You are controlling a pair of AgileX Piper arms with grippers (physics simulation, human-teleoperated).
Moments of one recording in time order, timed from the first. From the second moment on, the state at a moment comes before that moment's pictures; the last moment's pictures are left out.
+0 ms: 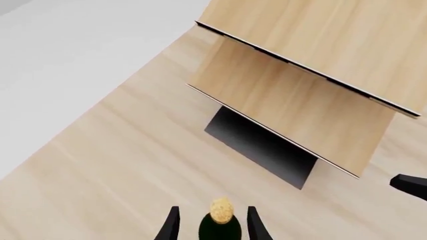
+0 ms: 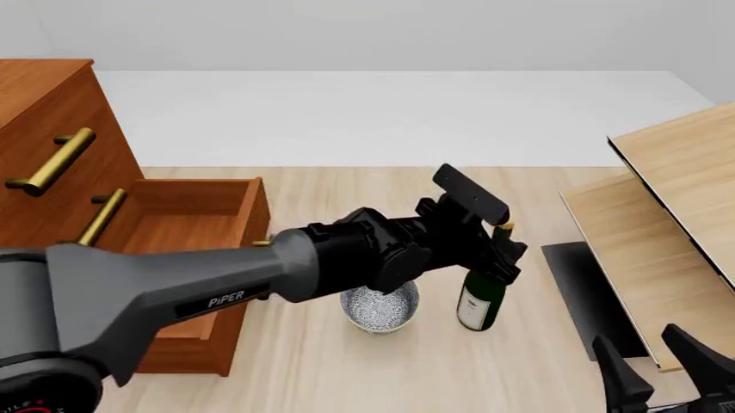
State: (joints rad) left arm -0.94 1.96 -1.45 0.03 0.02; right arm 0.11 0.10 0.00 0.10 -0.06
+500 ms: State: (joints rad) left arm -0.96 1.97 -1.45 0.02 0.00; right arm 0.11 0.09 0.00 0.11 -0.06
